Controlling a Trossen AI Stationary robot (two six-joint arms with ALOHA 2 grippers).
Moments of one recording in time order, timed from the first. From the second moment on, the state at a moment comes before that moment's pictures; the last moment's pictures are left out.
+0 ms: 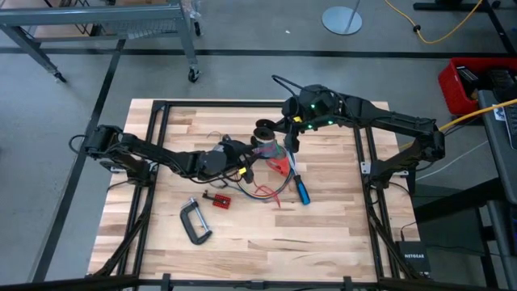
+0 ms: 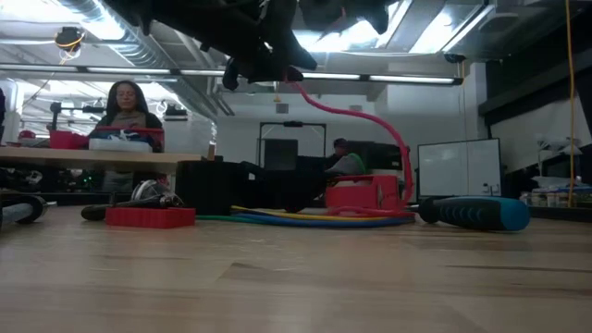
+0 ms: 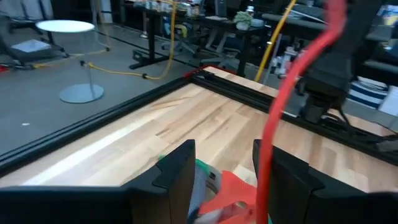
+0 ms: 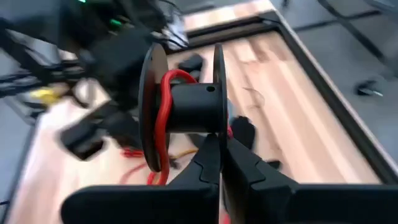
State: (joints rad) left arm -0.10 1.53 0.82 0.48 -0.64 -0.29; right arm -0.24 1.43 1.49 -0.65 -0.14 0.07
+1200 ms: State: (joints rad) left arm -0.10 1.53 0.82 0.48 -0.58 -0.31; right arm -0.24 1.43 1.49 -0.62 -0.13 0.07
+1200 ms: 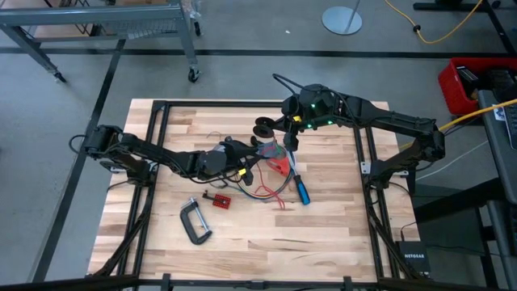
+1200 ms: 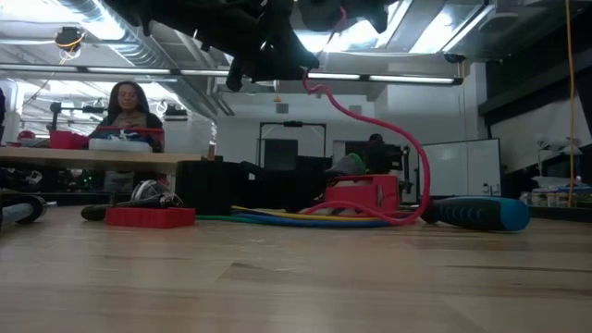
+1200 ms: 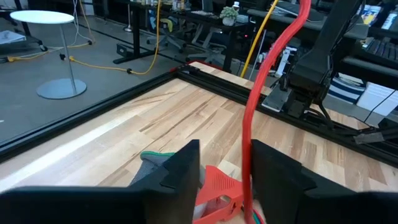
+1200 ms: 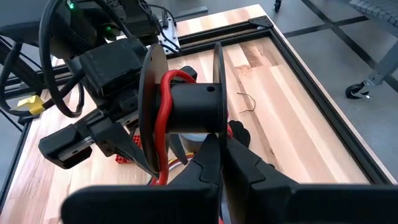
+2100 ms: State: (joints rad) left arm 0.01 1.44 0.82 0.27 -0.61 -0.45; right arm -0.24 1.43 1.41 -0.87 -0.17 0.07
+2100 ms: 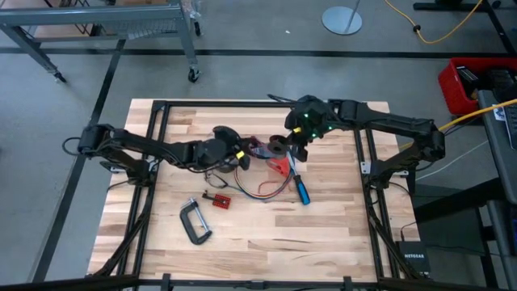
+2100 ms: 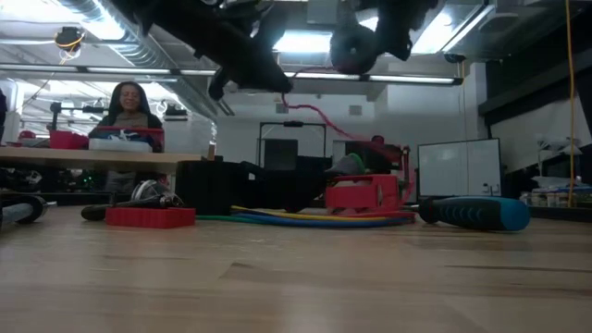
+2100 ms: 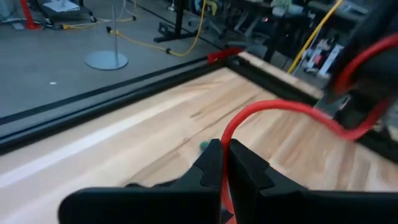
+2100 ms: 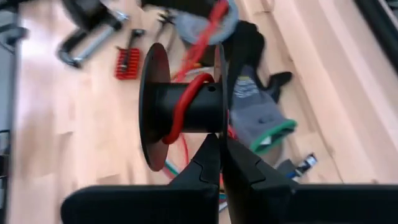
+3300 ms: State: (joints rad) left arm 0.21 1.41 0.88 0.28 -0.28 -0.63; right arm -0.11 1.63 1.30 -0.61 0.39 0.05
